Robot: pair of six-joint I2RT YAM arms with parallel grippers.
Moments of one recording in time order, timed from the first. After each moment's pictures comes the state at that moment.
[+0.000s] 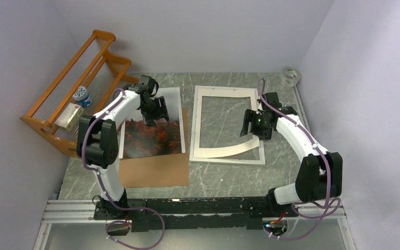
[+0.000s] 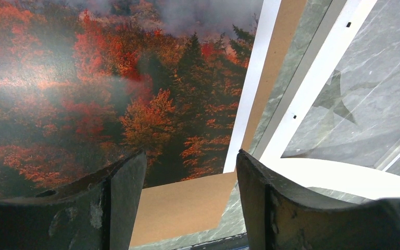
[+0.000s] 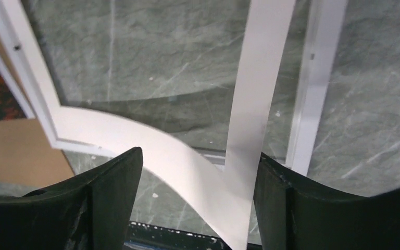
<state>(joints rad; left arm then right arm) -0.26 1.85 1.46 -0.83 0.19 -0.54 0.14 1.40 1.04 -0.79 -0.18 0.33</state>
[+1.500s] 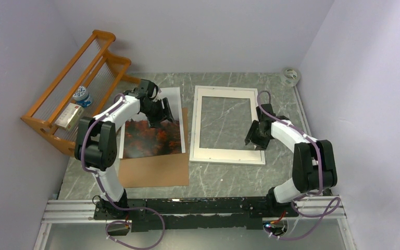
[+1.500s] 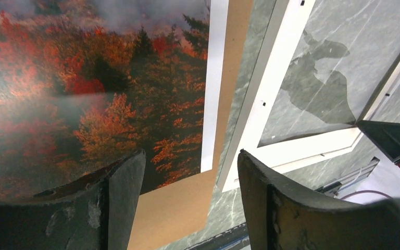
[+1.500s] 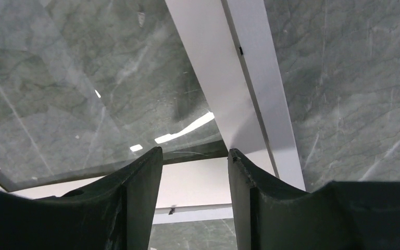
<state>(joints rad) -0.26 1.81 1.35 -0.68 0.35 -0.54 0.13 1.50 0.87 -0.61 0.01 0.60</state>
